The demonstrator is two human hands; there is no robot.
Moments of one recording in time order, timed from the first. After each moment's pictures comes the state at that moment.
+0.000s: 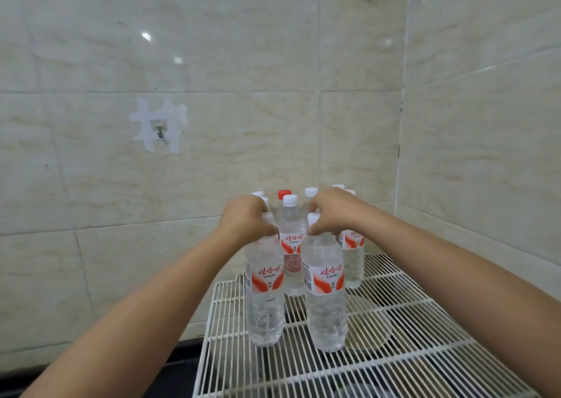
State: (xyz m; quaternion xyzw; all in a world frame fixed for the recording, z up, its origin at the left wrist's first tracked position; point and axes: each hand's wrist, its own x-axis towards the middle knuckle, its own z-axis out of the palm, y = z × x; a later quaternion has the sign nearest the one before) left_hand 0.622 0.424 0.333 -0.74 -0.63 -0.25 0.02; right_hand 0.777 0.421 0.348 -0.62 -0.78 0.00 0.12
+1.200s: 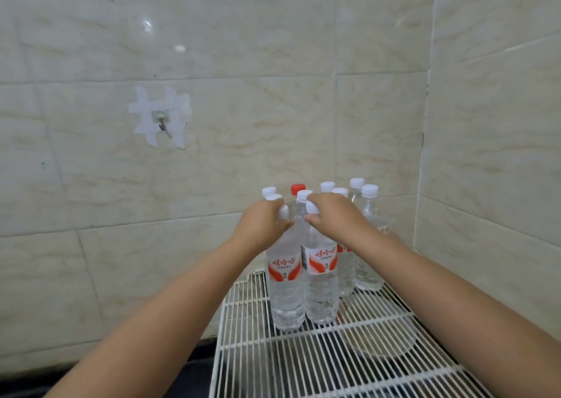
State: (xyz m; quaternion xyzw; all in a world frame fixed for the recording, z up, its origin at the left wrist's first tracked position) left_hand 0.617 0.471 0.313 -0.76 -0.59 -0.27 0.00; right_hand 0.752 0.476 0.313 -0.61 -0.76 -0.03 0.24
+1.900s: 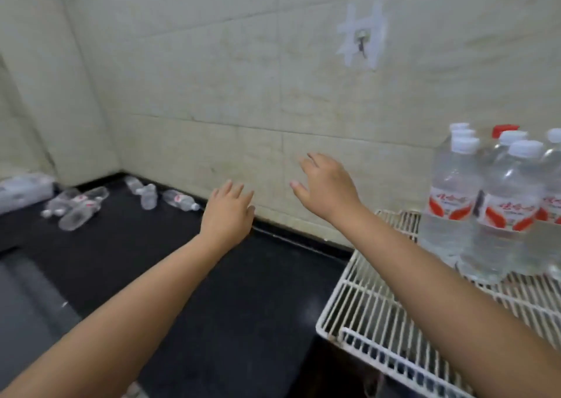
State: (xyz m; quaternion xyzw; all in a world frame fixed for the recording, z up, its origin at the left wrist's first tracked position) left_hand 0.431 0.272 0.222 -0.51 -0.84 -0.11 0.13; right_hand 0.567 0.379 0.259 -0.27 -0.92 0.02 0.27
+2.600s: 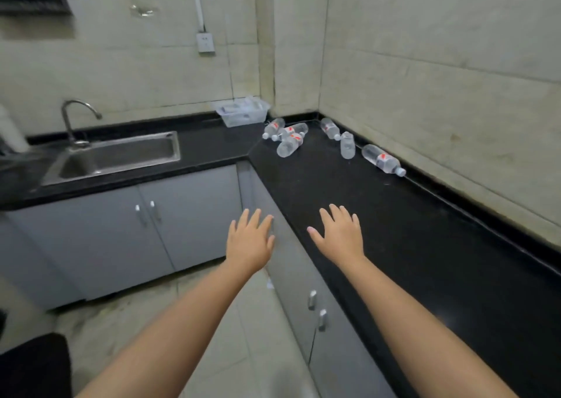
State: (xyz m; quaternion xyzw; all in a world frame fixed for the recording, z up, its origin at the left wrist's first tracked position) left_hand 0.169 -0.086 0.081 -0.18 -0.98 -0.07 -0.01; right_hand 0.208 0.080 0.075 -0.10 -0.98 0.13 0.11
